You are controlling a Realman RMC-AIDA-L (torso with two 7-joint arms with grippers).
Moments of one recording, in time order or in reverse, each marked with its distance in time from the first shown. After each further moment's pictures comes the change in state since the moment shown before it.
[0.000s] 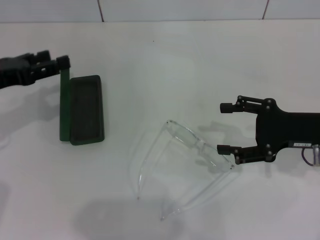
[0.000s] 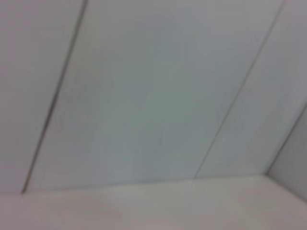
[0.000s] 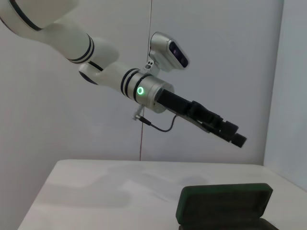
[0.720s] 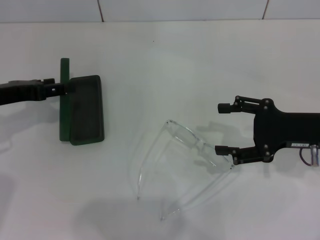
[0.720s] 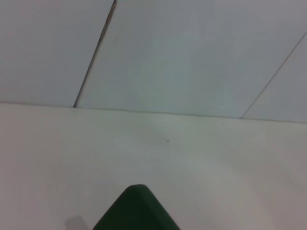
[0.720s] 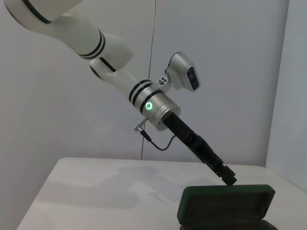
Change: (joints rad) left arm -0.055 -0.001 0.000 0.044 0.220 -0.183 -0.093; right arm 0.004 0.005 -0.002 0.000 -0.003 0.003 -0.015
